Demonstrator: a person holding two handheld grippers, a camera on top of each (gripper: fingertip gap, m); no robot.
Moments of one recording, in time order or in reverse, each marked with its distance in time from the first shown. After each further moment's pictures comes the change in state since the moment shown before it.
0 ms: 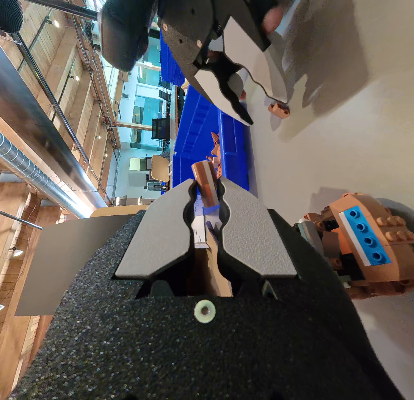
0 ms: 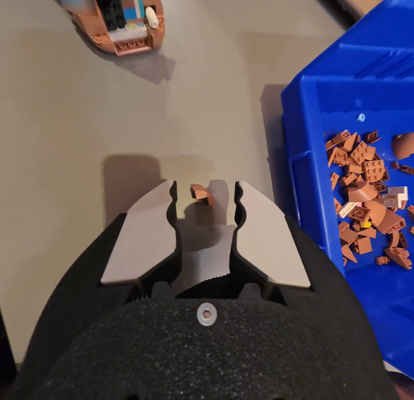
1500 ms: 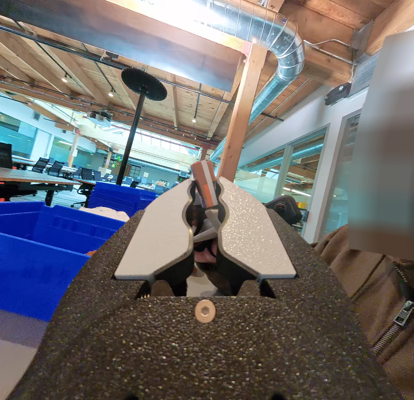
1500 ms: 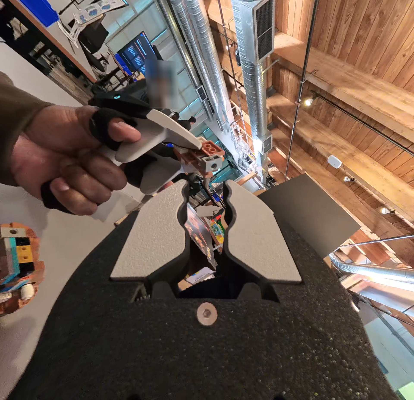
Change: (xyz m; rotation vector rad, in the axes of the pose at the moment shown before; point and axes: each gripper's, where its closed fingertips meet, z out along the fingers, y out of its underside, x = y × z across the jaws) left arm -0.110 0.019 -0.065 1.075 0.059 -1.625; right arm 0.011 -0.215 -0.086 0.883 0.784 -0.543
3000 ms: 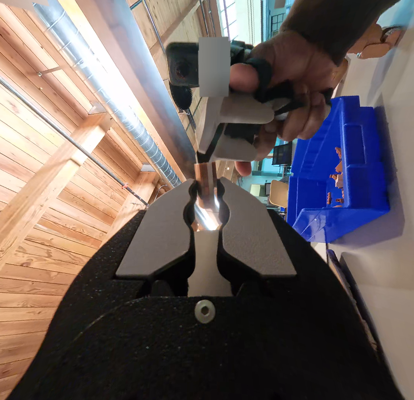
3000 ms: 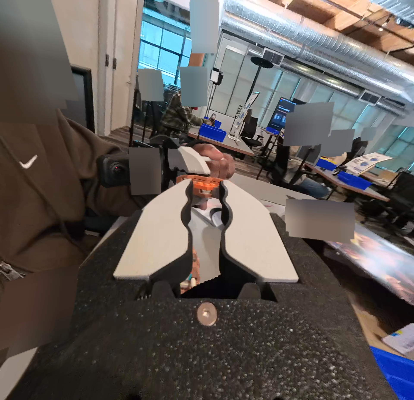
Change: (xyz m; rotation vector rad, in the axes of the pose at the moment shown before) left arm 0.033 0.052 0.011 -0.495 -0.152 2.153; right arm -0.016 -0.025 -0.046 0.266 -0.635 0.753
